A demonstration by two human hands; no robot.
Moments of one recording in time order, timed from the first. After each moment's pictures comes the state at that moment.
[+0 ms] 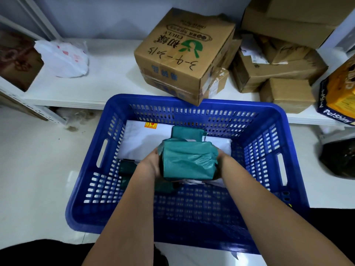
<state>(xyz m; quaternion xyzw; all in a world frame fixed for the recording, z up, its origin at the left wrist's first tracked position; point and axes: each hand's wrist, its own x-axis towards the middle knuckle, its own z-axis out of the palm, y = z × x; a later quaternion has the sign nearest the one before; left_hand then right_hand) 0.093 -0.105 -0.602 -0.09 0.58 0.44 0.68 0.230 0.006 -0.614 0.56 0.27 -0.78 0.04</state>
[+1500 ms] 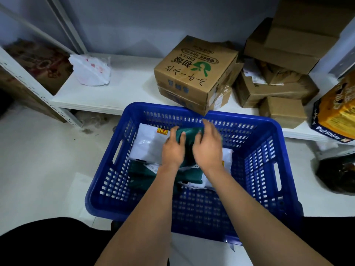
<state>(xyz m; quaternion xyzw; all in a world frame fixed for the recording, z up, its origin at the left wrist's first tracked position) 0.110 -0.098 -0.588 0.25 0.85 0.40 0.24 0.197 -0.038 -0.564 0.51 0.79 -0.27 -0.21</state>
